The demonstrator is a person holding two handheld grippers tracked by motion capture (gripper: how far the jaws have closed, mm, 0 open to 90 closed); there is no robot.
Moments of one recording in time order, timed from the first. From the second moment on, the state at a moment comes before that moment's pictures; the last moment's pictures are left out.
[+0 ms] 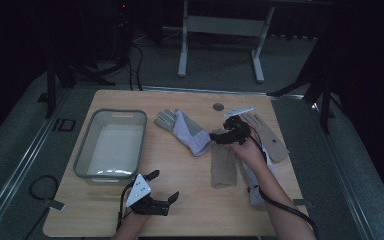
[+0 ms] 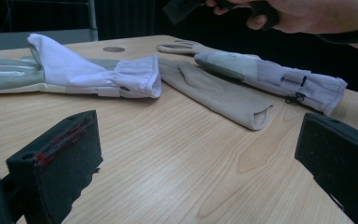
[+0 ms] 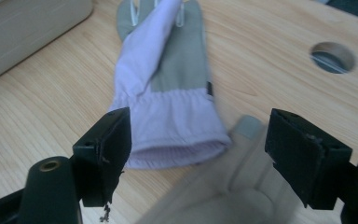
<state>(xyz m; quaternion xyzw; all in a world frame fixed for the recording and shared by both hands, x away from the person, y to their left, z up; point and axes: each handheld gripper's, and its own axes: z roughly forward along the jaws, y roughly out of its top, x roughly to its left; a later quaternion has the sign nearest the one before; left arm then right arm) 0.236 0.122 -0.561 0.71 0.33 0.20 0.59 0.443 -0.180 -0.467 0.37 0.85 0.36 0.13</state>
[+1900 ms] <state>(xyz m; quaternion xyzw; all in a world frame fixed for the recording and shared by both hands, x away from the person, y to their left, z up) 0.237 0.122 -0.562 0.71 0.33 0.20 0.60 0.453 -0.115 -0.500 0.40 0.84 0.36 0.11</state>
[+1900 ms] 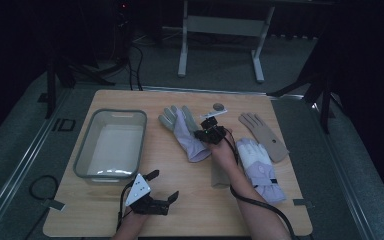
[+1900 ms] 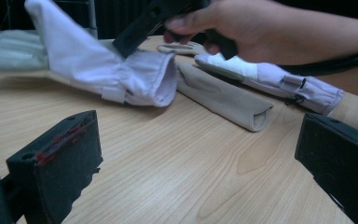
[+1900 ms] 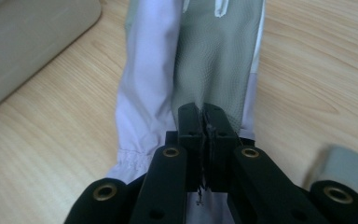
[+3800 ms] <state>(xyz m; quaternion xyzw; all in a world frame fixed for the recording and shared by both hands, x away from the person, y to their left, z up) 0.238 0.121 -0.561 0.71 0.33 0.20 0.59 0.358 -0.175 -0.478 0.49 0.76 0.40 0.16</state>
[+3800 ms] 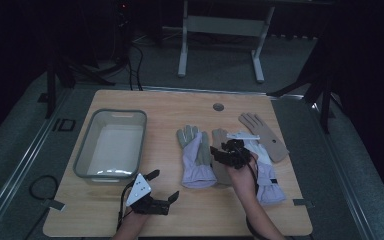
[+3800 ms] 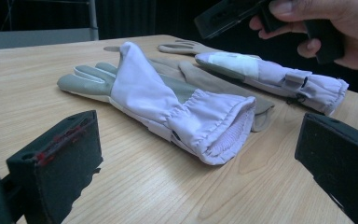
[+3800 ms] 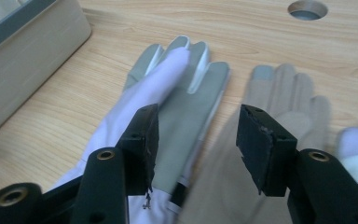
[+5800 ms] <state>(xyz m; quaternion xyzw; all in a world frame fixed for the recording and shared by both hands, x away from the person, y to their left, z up) 0.238 0.122 -0.561 0.71 0.33 0.20 0.59 0.330 -0.330 -0.535 0.44 0.82 0.34 0.14</state>
